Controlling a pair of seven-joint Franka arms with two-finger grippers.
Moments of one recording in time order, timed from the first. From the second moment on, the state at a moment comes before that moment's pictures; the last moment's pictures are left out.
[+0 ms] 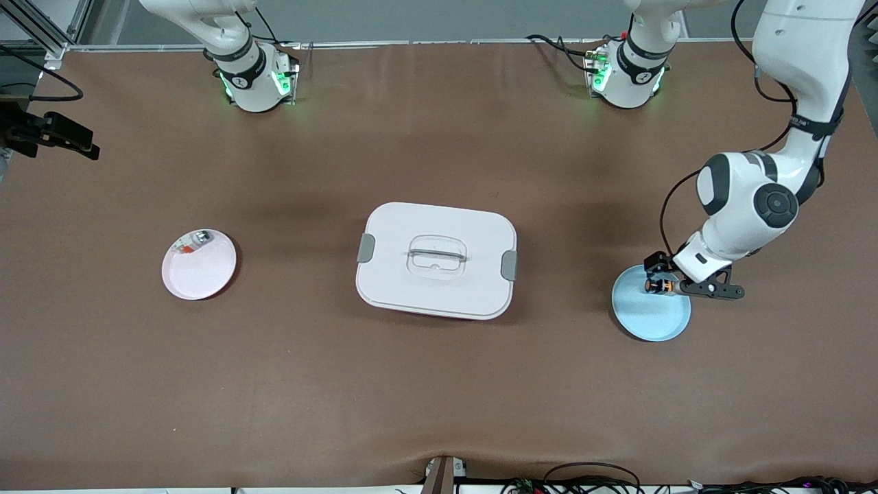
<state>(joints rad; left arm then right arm) 0.13 0.39 -0.14 -2.14 0.03 2.59 0.09 0.03 -0.05 -0.08 -1.57 -0.04 1.39 -0.02</state>
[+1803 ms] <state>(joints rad) 0.14 0.47 -0.14 -2.02 0.04 2.57 0.09 0.12 -0.05 -0.07 -1.57 -0.04 1.40 -0.02</state>
